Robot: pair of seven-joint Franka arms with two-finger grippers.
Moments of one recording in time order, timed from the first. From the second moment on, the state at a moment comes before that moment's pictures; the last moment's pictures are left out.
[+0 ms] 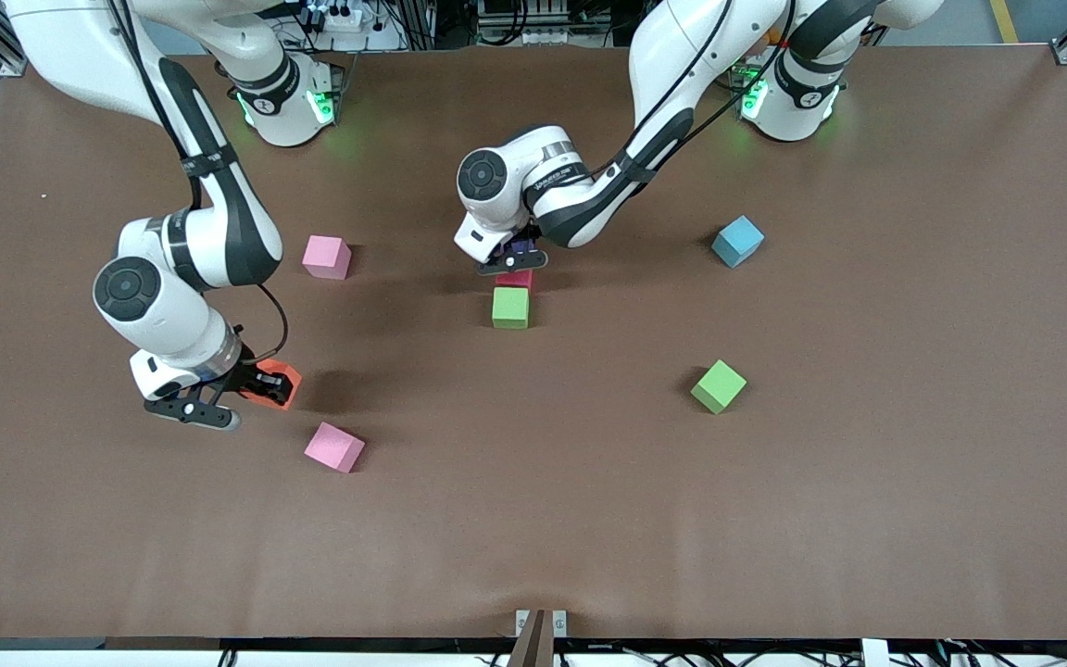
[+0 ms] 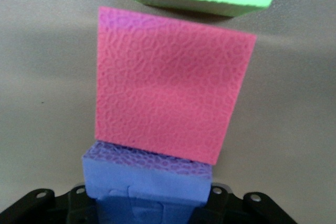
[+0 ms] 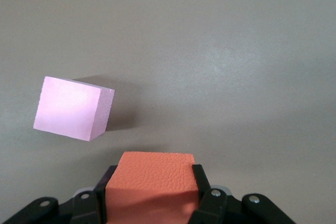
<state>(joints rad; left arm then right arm) -0.67 0.81 -0.44 -1.58 0.17 2.13 -1.22 0.21 0.37 -0.06 -1.94 -0.04 2.41 0.39</state>
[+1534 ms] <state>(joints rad) -0.58 0.65 -0.42 -1.52 0.20 1.97 -1.22 0.48 0.42 -0.09 -1.90 0.09 2.53 0.68</state>
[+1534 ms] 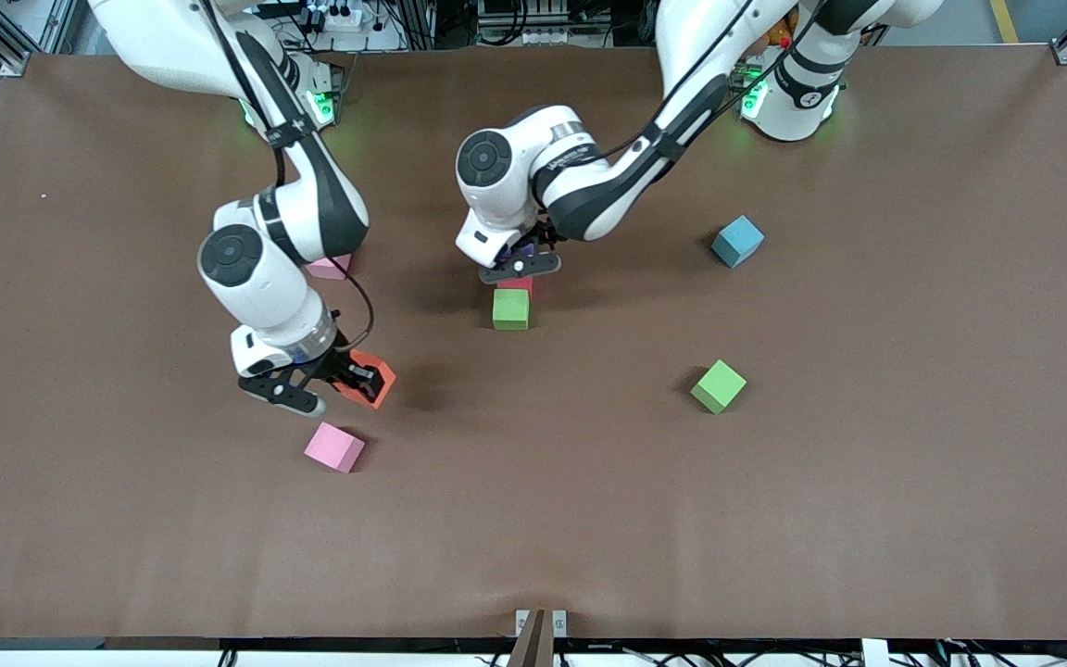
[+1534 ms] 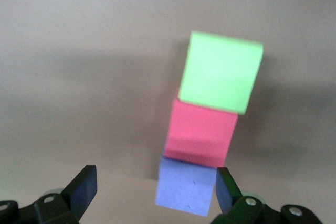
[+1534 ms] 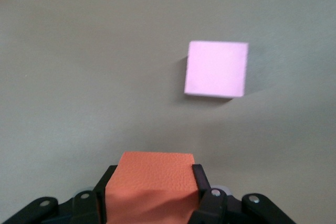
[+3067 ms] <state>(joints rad) -0.09 0.69 -0.34 -1.54 0.20 2.05 -1.30 0.88 0.72 -0.18 -1.63 0.05 2.44 0.70</state>
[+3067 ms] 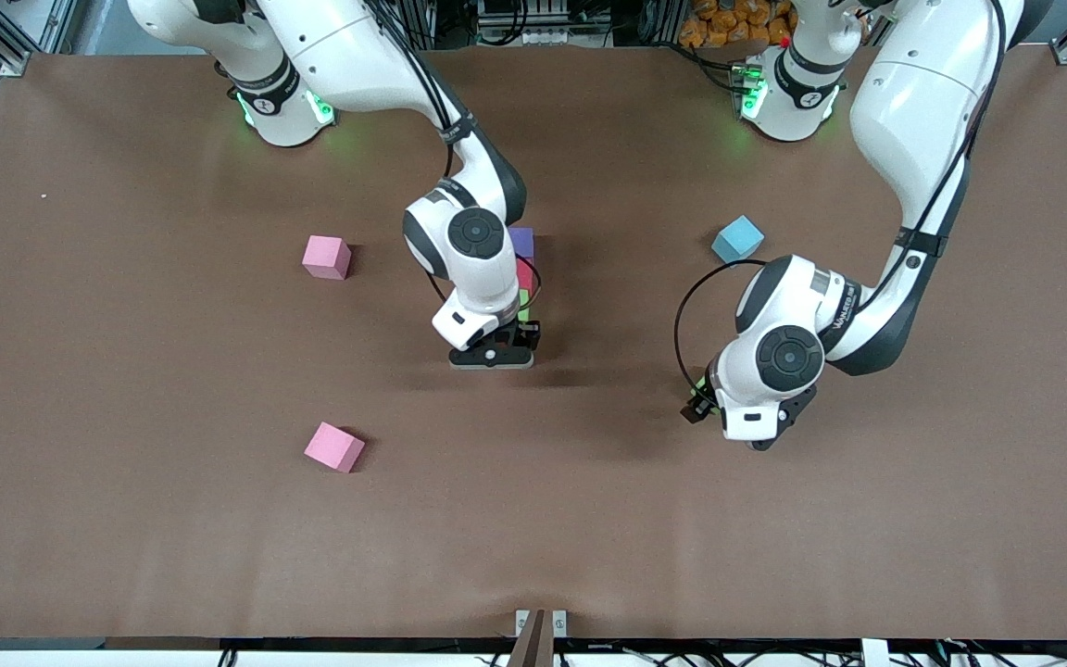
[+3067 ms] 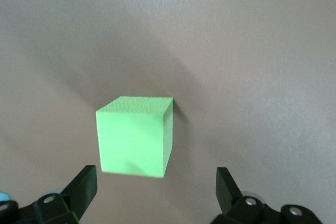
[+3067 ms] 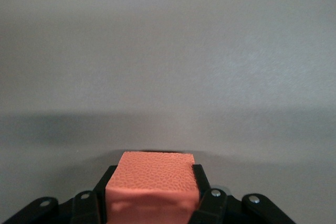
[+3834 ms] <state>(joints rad) -0.07 0.68 -0.32 -1.66 0.20 2.17 -1.30 0.91 0.74 -0.18 -1.61 0.05 2.44 0.74</state>
